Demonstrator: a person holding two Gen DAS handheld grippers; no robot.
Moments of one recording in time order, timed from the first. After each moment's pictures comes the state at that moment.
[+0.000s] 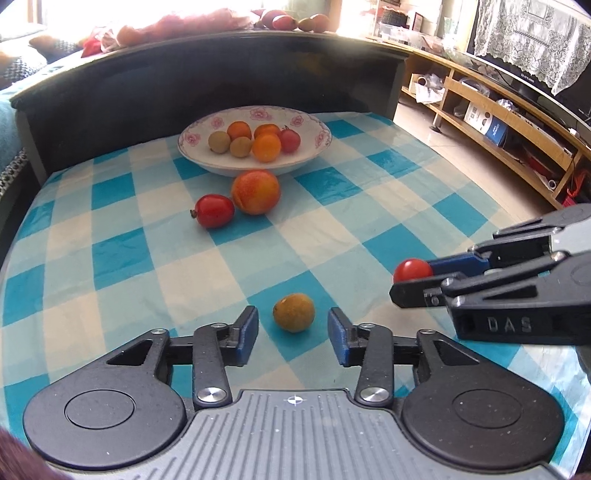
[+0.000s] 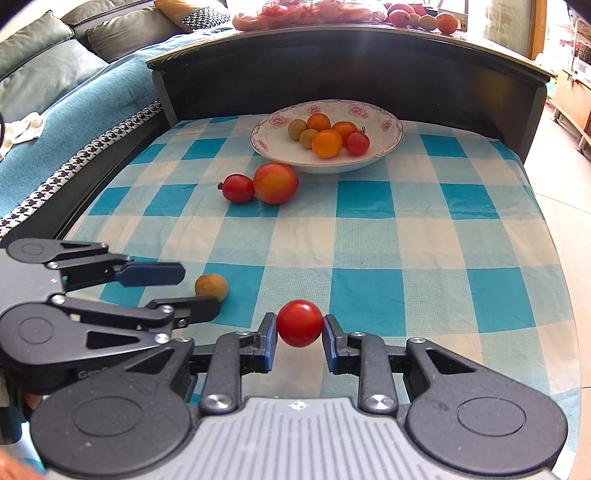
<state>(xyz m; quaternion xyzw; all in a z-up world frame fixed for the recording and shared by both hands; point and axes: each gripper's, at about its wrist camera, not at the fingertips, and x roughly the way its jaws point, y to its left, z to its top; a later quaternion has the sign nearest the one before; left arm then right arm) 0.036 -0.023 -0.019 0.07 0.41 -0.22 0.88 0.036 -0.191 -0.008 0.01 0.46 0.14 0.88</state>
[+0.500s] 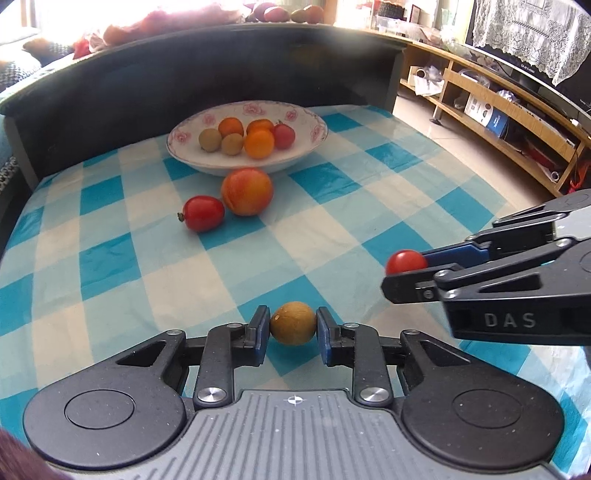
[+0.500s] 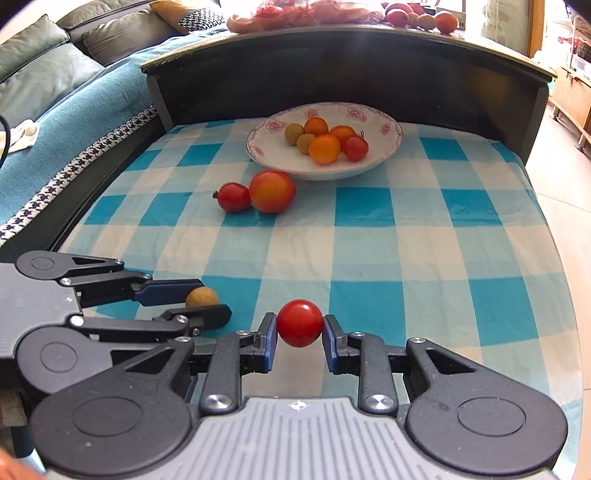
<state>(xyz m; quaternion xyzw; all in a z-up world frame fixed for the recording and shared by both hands) 0.043 -0.033 -0.024 0.08 0.41 -0.22 0.88 0.048 -0.188 -0.005 0.01 0.46 0.14 0.88</state>
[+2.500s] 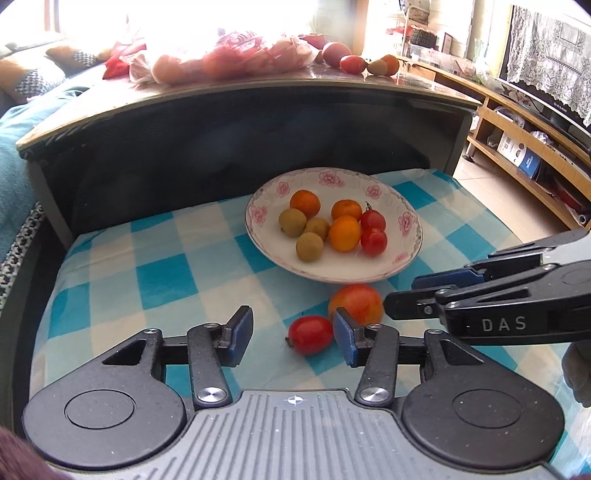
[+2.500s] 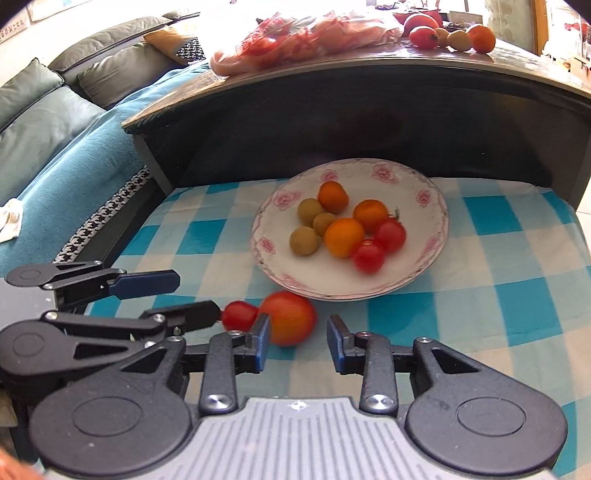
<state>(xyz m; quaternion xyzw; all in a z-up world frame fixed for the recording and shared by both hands) 0.138 0.007 0.012 0.07 0.39 -0.19 0.90 0.151 -0.168 0.002 0.07 0.44 0.17 0.88</state>
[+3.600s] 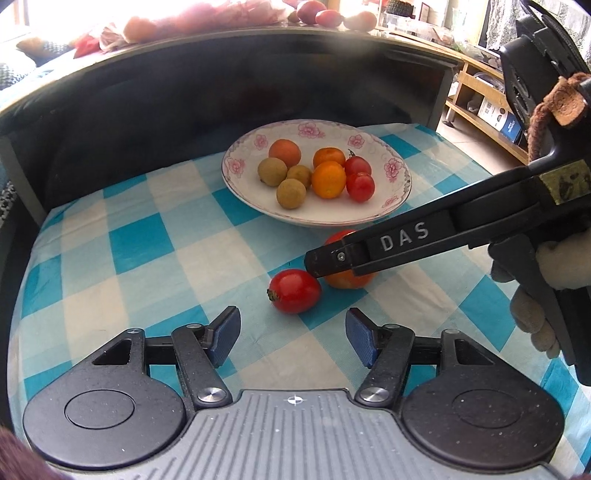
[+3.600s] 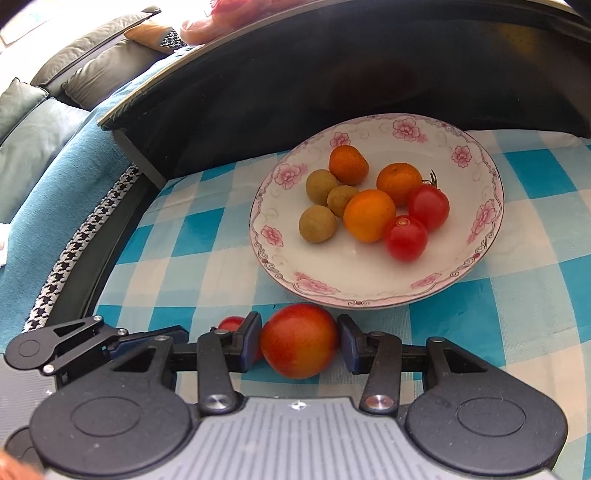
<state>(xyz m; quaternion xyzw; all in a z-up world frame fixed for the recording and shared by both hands) 0.133 0.010 -0.020 0.09 0.43 -0.23 0.87 0.191 -0.154 -0.033 0.13 0.49 0.18 0.84</state>
